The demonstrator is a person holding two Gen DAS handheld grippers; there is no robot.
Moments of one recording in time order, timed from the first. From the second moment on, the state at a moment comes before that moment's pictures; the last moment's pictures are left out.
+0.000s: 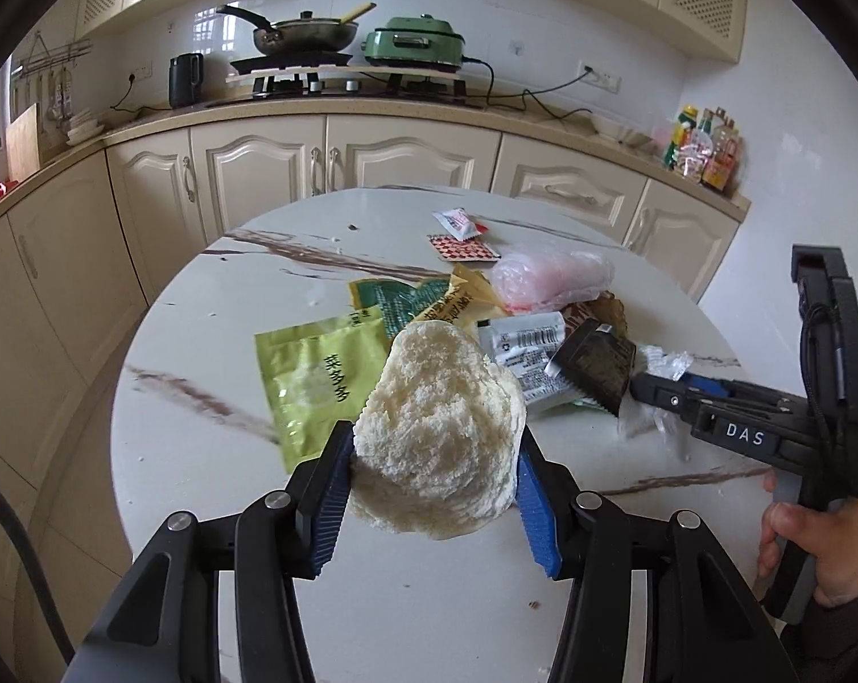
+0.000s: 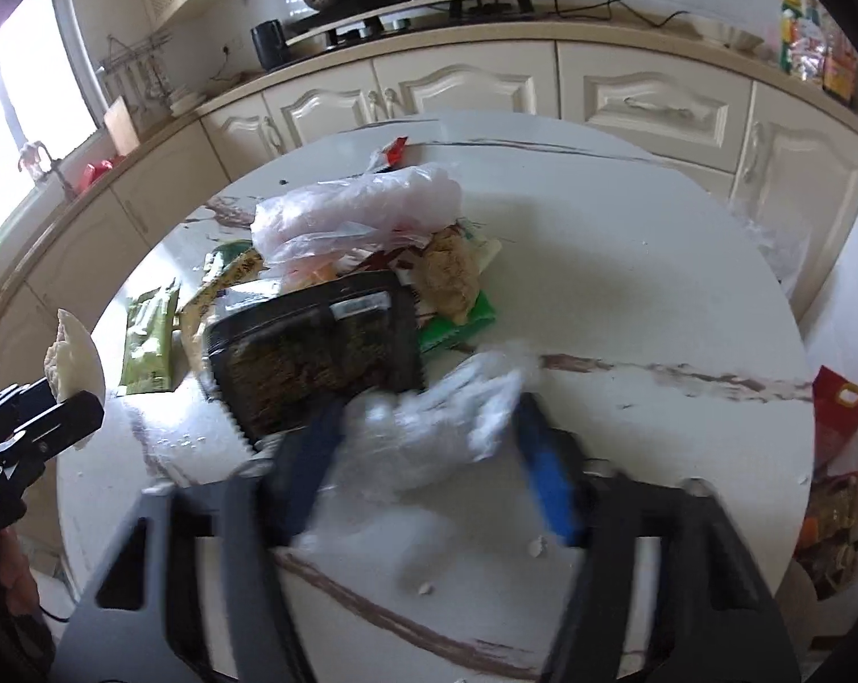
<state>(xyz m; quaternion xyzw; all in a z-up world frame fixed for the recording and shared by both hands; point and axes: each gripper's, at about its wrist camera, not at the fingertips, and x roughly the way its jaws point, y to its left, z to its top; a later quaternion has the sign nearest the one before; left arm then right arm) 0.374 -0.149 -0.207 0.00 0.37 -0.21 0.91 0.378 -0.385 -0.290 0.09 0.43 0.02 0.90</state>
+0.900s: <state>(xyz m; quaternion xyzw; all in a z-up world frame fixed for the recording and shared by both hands) 0.263 0.085 -0.166 -0.08 0.32 -0.11 0.94 0.356 -0.161 -0.190 0.00 0.32 0.18 0.93</state>
